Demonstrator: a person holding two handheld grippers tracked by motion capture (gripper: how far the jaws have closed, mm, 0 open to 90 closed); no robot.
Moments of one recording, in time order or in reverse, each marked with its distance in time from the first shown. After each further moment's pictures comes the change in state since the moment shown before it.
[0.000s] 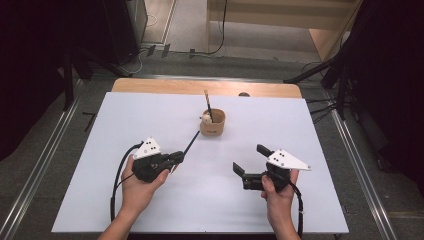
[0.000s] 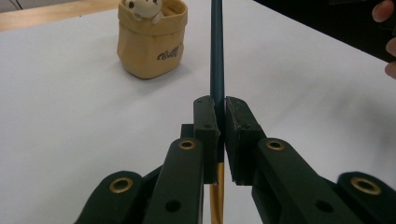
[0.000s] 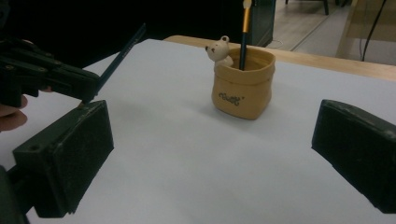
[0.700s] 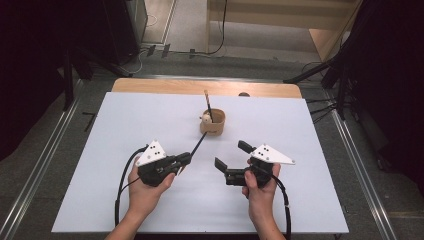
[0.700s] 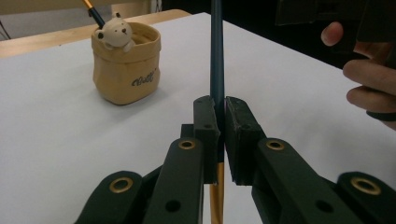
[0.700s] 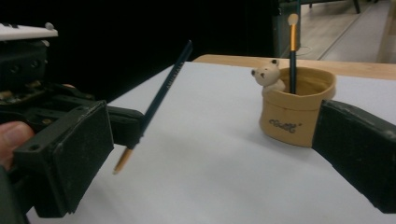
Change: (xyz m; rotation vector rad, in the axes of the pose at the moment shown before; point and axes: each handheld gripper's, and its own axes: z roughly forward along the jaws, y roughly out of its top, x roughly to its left) left arm -0.017 0.000 0.005 -0.089 -0.055 0.023; right arm 0.027 0.012 0.027 -0.062 0.107 0.112
